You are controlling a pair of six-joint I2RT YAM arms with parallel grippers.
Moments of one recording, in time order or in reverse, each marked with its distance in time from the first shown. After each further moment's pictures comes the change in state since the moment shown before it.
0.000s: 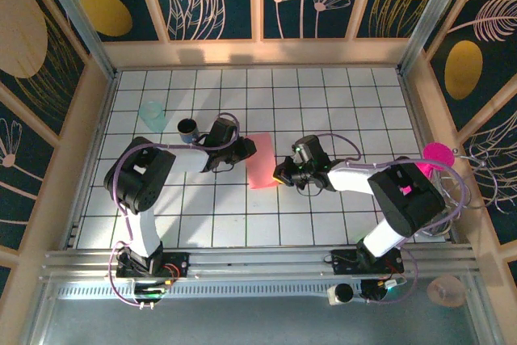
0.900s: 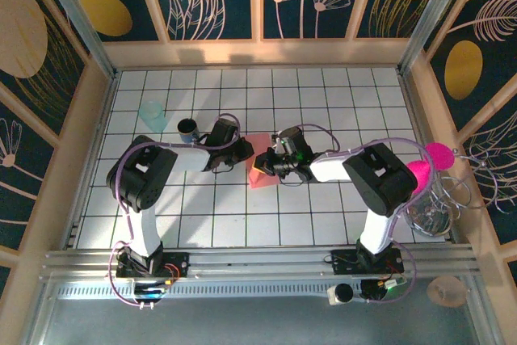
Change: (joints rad) left arm 0.001 0.021 0.034 -0.054 -0.024 0.023; right arm 0.059 0.225 0.155 0.220 -0.061 0.010
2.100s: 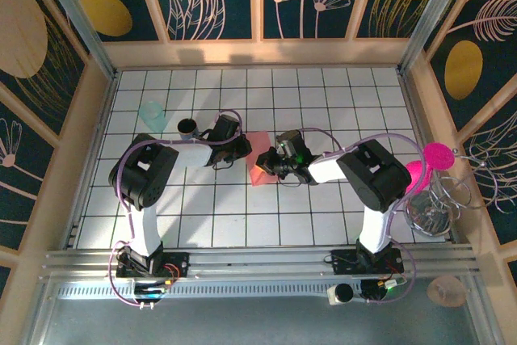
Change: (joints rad) left arm 0.002 0.023 0.058 -0.087 -0.082 0.039; right arm 0.000 0.048 -0.017 0.085 0.103 0.107
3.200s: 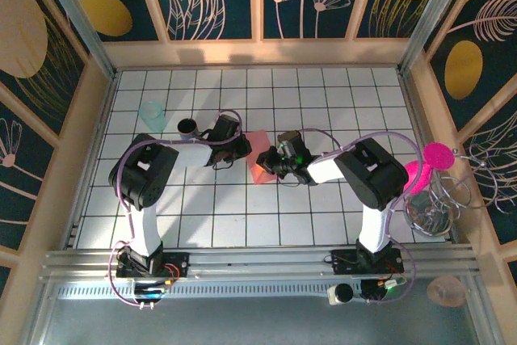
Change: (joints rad) left arm 0.000 0.000 -0.001 -0.002 0.000 0.002; right arm 0.000 0.022 0.000 0.034 0.041 0.030
